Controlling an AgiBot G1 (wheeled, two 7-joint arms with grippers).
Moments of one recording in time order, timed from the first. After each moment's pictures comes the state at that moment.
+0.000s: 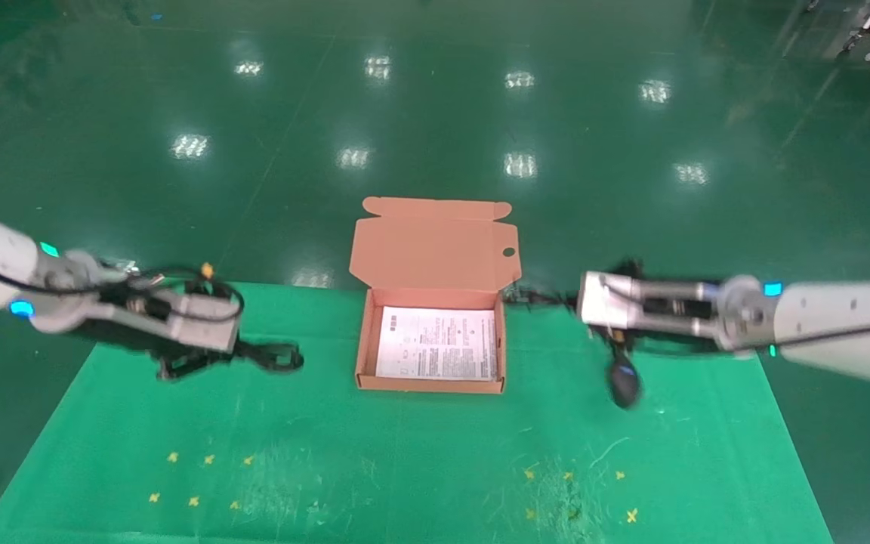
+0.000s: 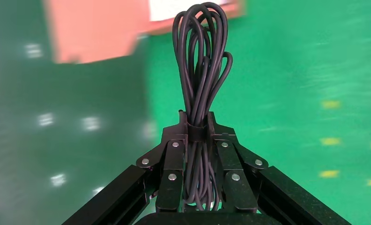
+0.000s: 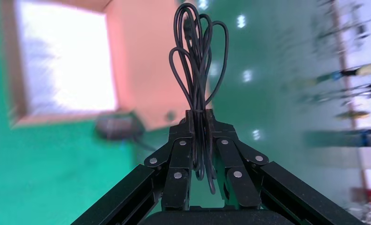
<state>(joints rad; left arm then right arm) -1.80 1.00 0.97 -0.75 1.84 1.20 0.16 1.48 -1.01 -0.56 0.92 -1.85 -0.95 -0.13</state>
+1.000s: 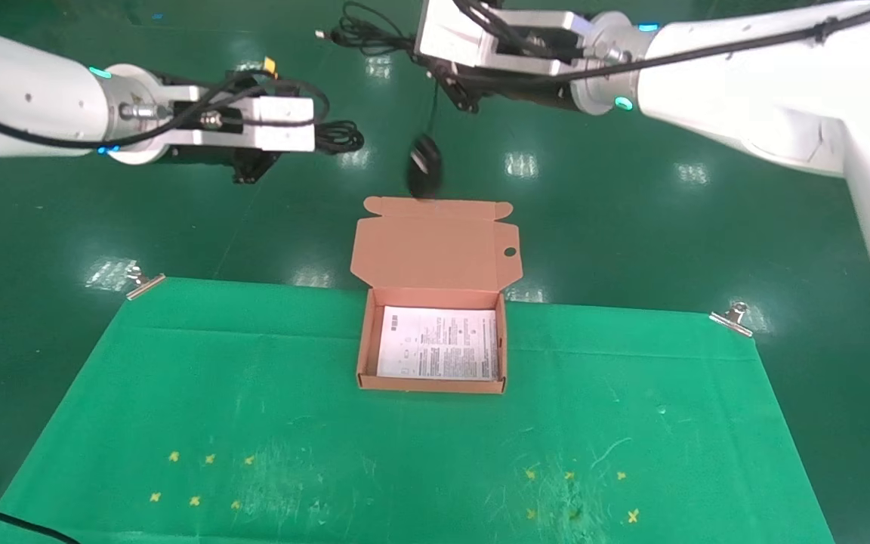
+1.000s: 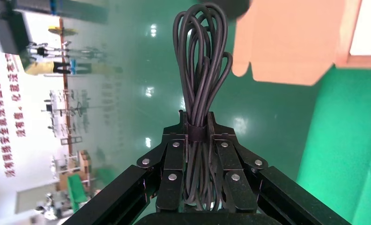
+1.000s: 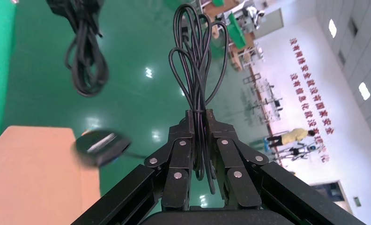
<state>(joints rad) -1.87 1.07 0.93 -1.03 2.13 0.95 -0.31 1.83 -1.34 -0.49 0.57 -1.65 -0.81 -0.45</state>
